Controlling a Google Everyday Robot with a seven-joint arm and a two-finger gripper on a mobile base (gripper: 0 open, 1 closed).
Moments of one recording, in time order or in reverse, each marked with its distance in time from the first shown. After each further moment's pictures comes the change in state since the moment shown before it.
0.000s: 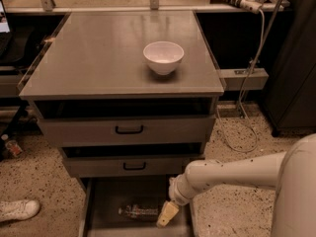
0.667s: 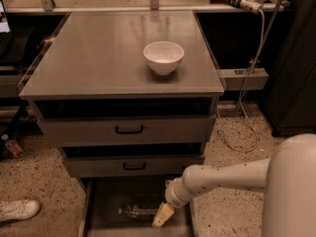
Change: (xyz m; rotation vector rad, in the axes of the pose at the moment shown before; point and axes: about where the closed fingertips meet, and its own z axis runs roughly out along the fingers) arm -0.002 -0.006 0.035 -0.010 -0.055 0.012
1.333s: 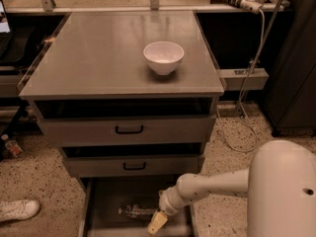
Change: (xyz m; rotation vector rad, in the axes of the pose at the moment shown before) arm 0.016 0.011 0.076 -0.094 -0.043 0.025
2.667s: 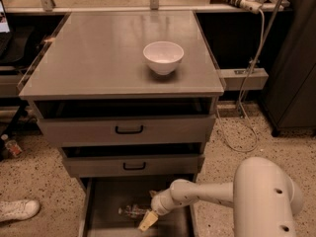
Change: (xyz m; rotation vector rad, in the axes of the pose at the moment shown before) arm -0.001 -0.040 0.088 0.005 -0.124 -0.023
